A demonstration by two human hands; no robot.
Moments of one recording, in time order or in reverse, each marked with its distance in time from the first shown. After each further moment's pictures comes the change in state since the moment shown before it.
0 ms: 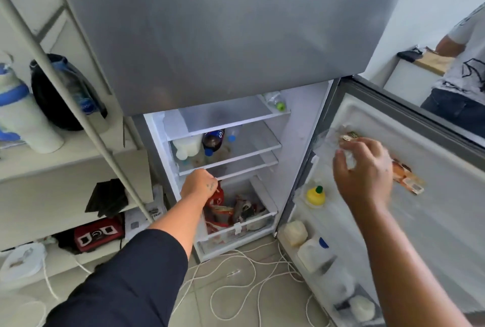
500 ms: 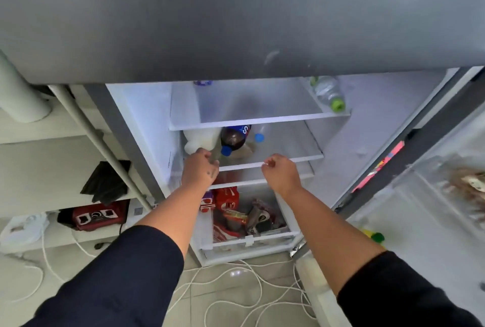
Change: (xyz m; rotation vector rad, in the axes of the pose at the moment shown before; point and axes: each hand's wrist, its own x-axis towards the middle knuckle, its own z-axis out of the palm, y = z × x) left_hand 0.150 -0.030 0.047 -0.247 0.220 -0.048; right_hand -0.017 -0.035 0.330 0.279 -0.944 0.260
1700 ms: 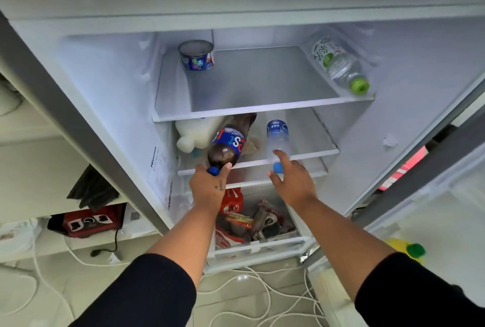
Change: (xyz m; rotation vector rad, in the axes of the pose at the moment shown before) left_hand 0.015 -0.042 0.087 -0.301 0.201 -0.151; right_hand 0.054 0.093 0.052 -0.332 0.150 -0.339
